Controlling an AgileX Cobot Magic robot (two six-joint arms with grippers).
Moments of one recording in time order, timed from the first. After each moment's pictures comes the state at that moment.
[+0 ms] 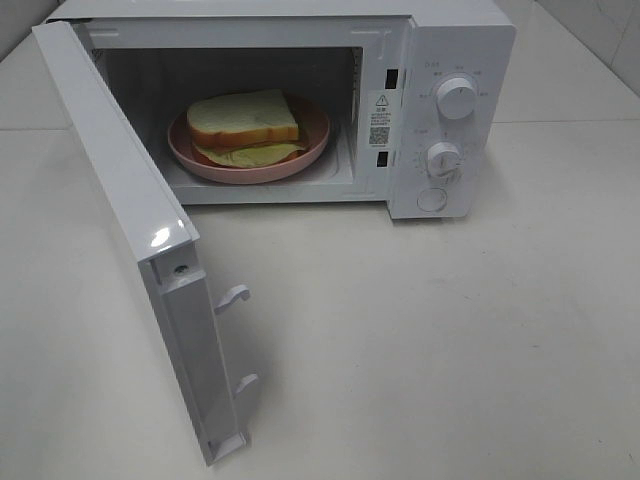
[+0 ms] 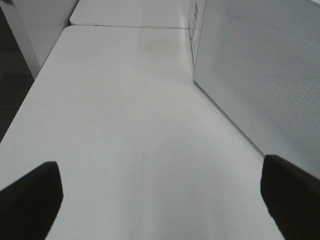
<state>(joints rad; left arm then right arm) 0.03 0.00 -0.50 -0.05 1.04 0.01 0.01 0.00 -0.50 -0.12 1.04 0.04</state>
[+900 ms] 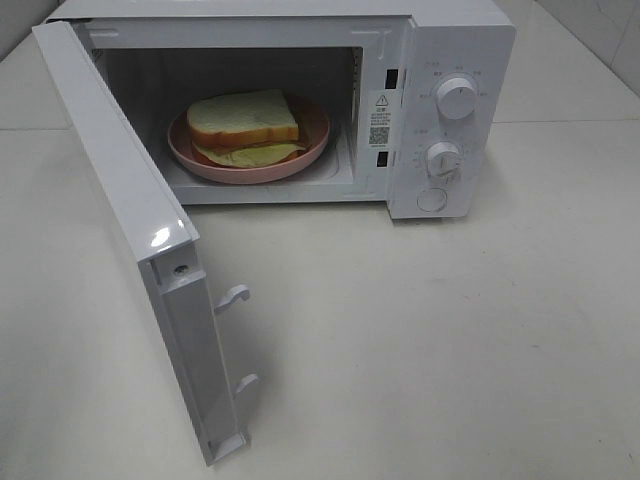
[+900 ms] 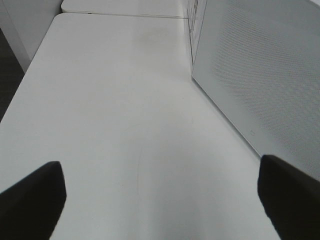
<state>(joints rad) 0.03 0.23 -0.52 -0.07 0.92 0.01 0.01 0.00 -0.50 -0.12 1.04 0.04</state>
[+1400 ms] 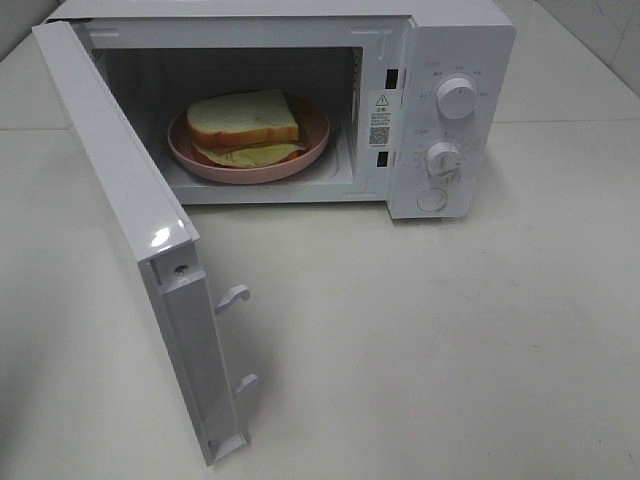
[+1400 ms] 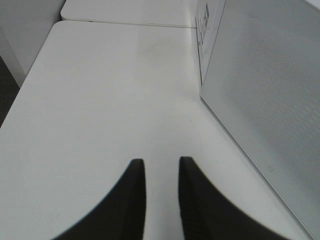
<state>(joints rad) 0.03 0.52 -0.48 -0.06 0.59 0.01 0.01 0.00 -0.50 -0.12 1.04 0.04</state>
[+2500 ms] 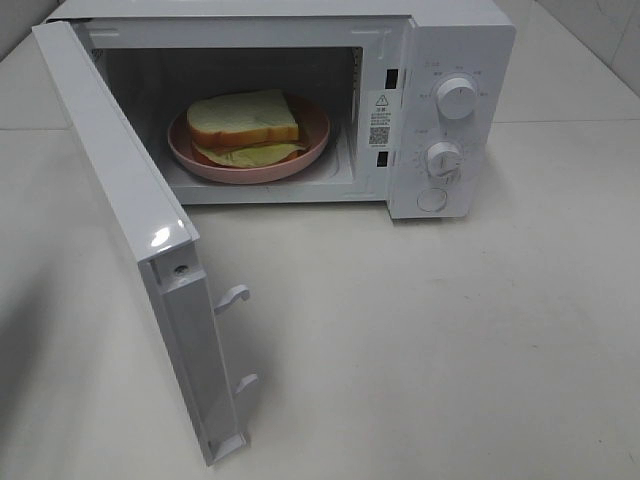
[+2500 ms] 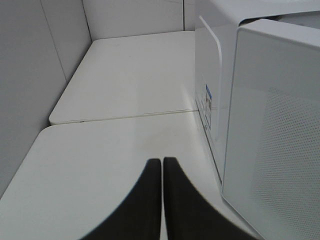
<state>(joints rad) 0.03 1.15 -0.28 0.14 -0.58 -0.02 0.01 0.00 -0.50 -0.12 1.04 0.04</state>
